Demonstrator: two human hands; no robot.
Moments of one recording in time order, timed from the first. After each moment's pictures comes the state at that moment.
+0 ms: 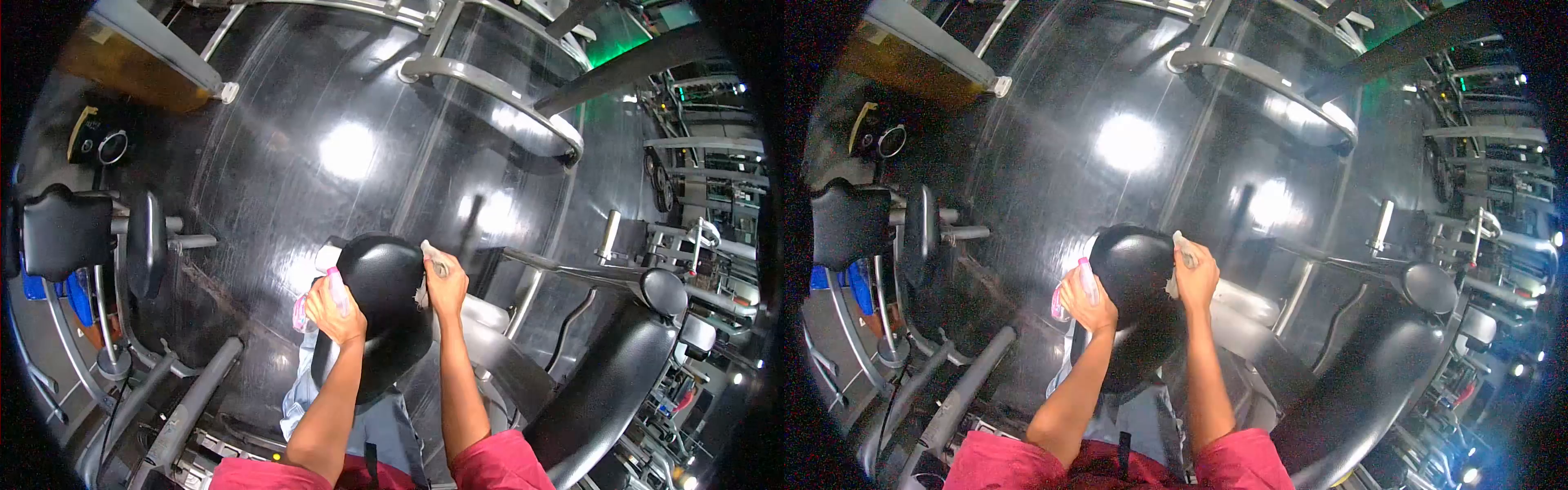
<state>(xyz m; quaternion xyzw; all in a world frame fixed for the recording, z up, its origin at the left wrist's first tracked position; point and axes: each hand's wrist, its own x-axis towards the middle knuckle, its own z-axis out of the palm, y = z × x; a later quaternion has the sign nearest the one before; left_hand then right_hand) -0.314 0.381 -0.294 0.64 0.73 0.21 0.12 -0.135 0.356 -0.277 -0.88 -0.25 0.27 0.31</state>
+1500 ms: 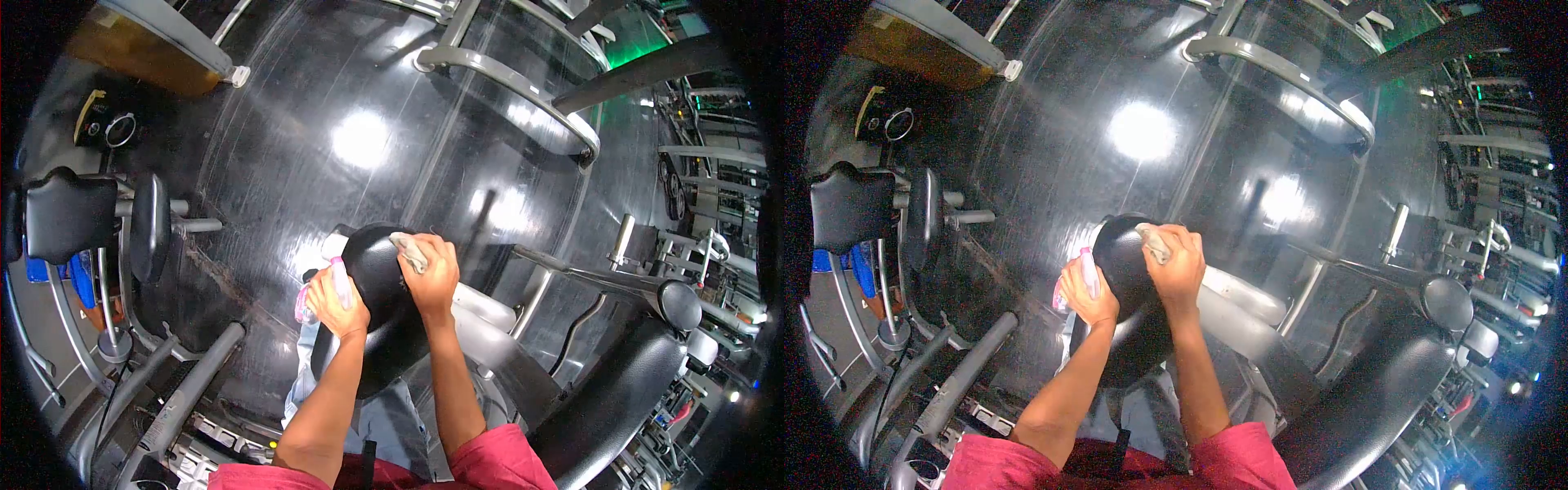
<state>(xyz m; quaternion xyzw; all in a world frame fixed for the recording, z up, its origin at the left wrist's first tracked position) -0.316 0.384 -0.296 0.64 0.73 0.21 0.13 -0.167 0.392 -0.247 -0.81 -0.45 0.18 0.34</state>
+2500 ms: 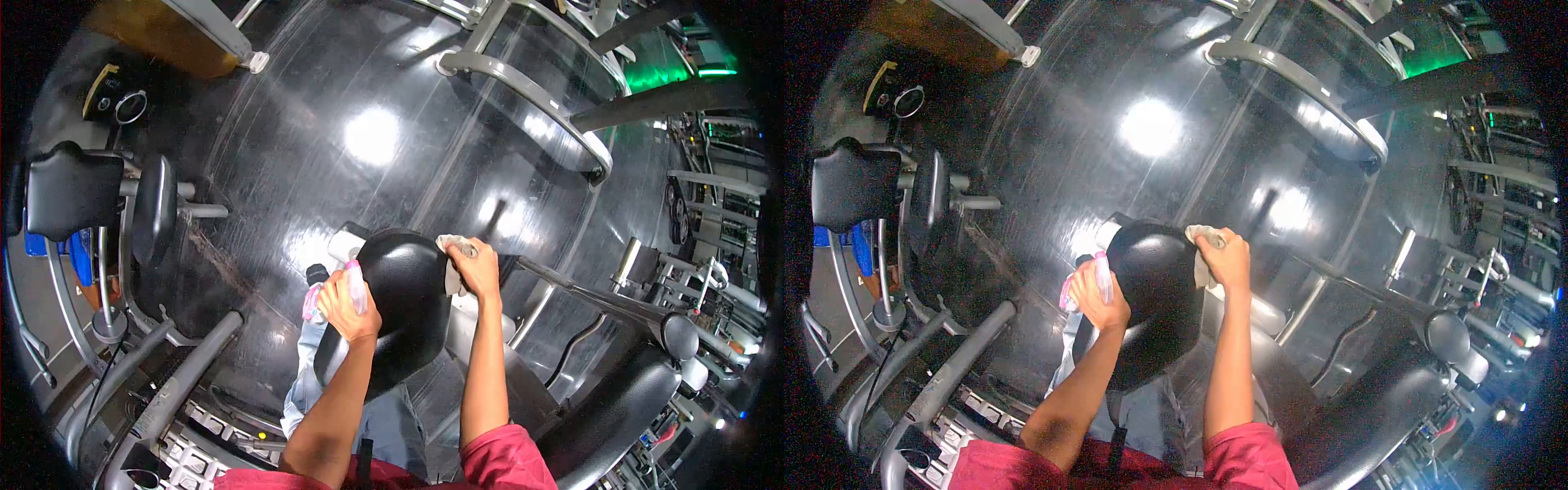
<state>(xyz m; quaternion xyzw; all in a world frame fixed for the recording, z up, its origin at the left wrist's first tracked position) -0.320 0.380 -0.300 0.64 0.73 0.19 0.14 -0.087 0.398 -0.279 -0.85 -0.29 0.41 0.18</state>
